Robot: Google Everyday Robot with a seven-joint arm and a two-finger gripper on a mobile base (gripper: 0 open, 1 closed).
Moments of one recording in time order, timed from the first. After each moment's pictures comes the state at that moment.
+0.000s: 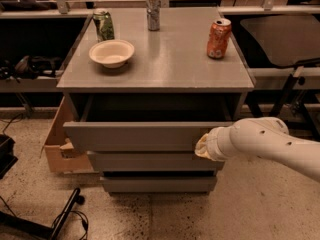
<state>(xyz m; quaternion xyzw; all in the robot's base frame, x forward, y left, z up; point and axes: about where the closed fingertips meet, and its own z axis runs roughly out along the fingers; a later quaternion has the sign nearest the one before) 0.559 -0.148 0.626 -0.64 0.71 -0.03 0.29</state>
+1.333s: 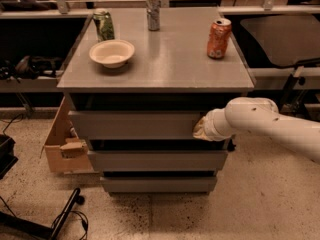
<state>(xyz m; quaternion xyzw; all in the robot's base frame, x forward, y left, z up) 0.631 -0.145 0.632 -0.64 0.70 -0.03 0.31</state>
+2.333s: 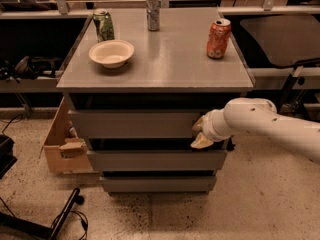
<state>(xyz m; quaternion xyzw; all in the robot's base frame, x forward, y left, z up) 0.631 -0.145 0.632 -0.64 0.70 -0.03 0.31</state>
